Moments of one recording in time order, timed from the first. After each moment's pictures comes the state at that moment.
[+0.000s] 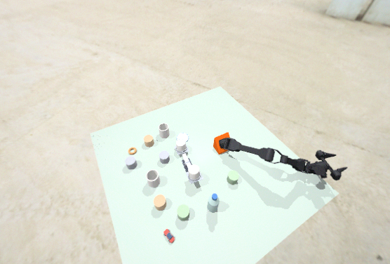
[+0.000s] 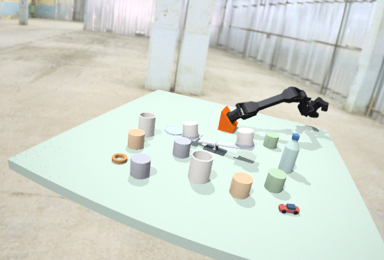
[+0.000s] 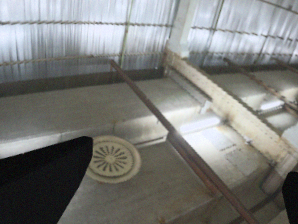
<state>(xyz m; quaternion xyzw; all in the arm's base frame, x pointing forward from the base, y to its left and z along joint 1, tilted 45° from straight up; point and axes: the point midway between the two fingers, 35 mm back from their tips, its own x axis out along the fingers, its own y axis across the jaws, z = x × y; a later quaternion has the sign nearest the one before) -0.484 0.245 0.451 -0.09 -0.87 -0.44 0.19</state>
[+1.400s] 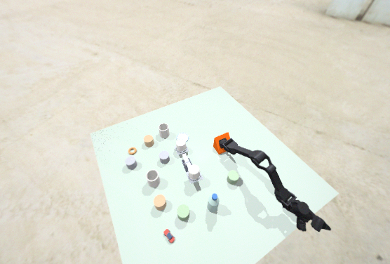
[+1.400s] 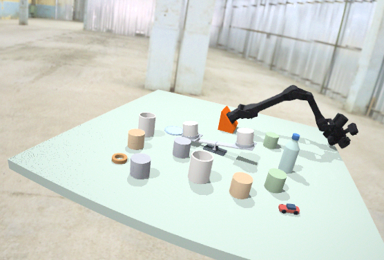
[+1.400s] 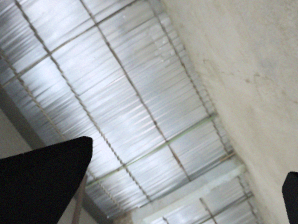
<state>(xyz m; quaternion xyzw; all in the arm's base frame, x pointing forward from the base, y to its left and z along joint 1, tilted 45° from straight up) -0.176 0.441 0.513 -0.42 -0.63 -0.65 -0.10</state>
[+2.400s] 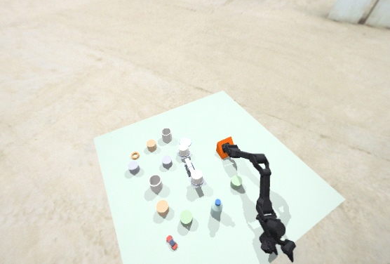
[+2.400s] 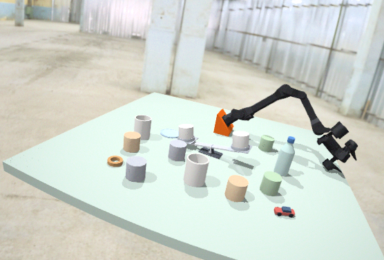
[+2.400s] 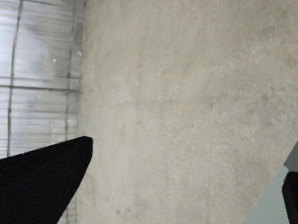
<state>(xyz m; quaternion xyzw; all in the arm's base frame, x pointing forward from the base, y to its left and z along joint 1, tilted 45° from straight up) 0.088 0.453 0.471 -0.47 -0.42 -0.63 -0.46</state>
